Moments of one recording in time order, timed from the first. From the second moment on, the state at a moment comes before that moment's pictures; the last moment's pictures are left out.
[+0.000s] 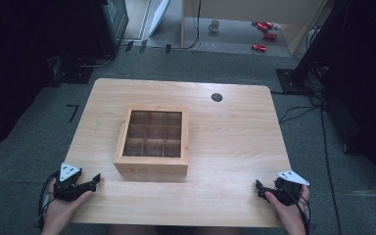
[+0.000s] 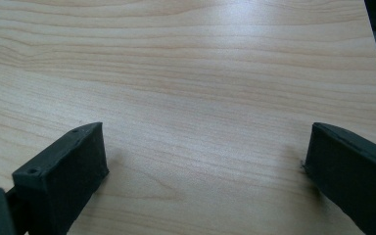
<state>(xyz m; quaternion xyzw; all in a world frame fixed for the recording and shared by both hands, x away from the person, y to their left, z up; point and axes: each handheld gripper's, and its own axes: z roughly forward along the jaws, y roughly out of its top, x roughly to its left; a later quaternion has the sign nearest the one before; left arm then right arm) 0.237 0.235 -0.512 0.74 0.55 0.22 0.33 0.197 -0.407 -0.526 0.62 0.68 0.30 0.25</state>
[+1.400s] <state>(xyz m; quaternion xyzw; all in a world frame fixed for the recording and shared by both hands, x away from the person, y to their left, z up) 0.241 0.194 -0.482 0.75 0.49 0.19 0.40 0.207 -0.372 -0.506 0.61 0.67 0.32 0.28</state>
